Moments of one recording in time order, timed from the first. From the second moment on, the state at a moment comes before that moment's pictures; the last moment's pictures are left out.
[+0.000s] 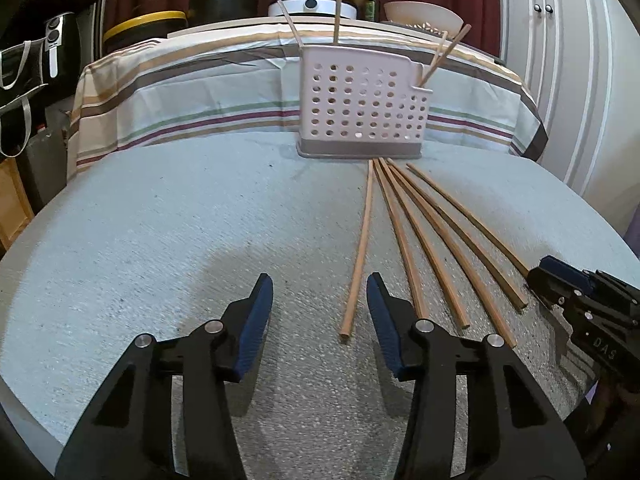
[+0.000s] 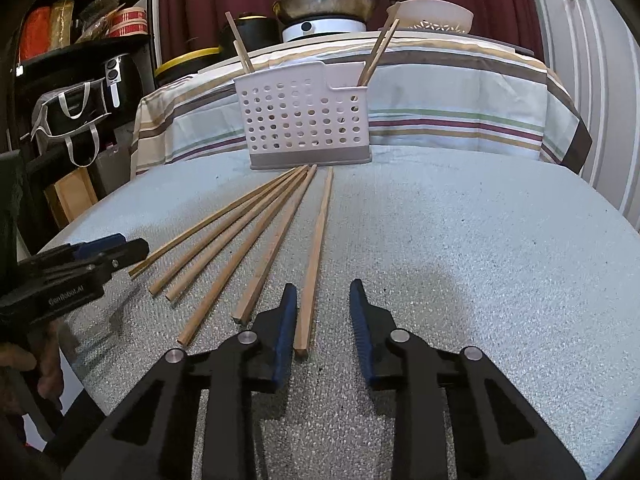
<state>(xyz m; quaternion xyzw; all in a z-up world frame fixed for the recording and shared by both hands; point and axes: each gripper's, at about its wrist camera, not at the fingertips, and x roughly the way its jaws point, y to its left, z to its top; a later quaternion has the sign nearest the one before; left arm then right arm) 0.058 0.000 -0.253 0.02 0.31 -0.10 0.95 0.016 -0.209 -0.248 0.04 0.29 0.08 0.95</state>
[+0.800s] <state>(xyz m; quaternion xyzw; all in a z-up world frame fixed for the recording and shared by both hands) 0.056 -0.013 -0.255 0.03 0.30 -0.12 0.94 0.016 -0.208 -0.244 0.04 0.30 0.09 0.95</state>
